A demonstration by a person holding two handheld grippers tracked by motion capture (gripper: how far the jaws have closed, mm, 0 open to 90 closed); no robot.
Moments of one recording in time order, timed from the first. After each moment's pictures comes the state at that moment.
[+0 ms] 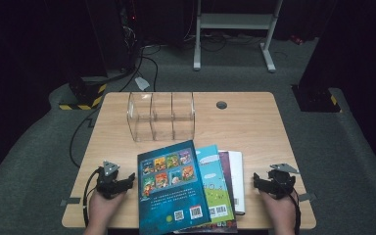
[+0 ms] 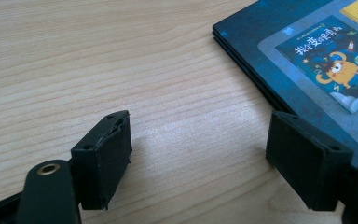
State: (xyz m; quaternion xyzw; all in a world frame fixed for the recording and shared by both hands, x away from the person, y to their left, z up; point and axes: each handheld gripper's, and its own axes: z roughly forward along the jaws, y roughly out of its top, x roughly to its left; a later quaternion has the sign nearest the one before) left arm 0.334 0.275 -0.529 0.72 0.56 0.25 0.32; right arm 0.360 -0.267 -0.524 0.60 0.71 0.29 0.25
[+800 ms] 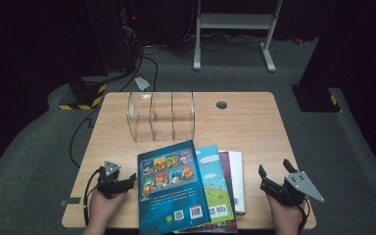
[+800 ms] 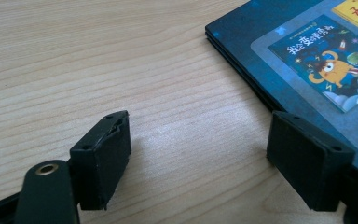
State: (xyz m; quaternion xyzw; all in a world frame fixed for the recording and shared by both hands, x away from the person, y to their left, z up) left arm 0.335 0.273 -0.529 0.73 0.55 0.25 0.32; right arm 0.302 -0.262 -0.460 0.47 0.63 0.49 0.39
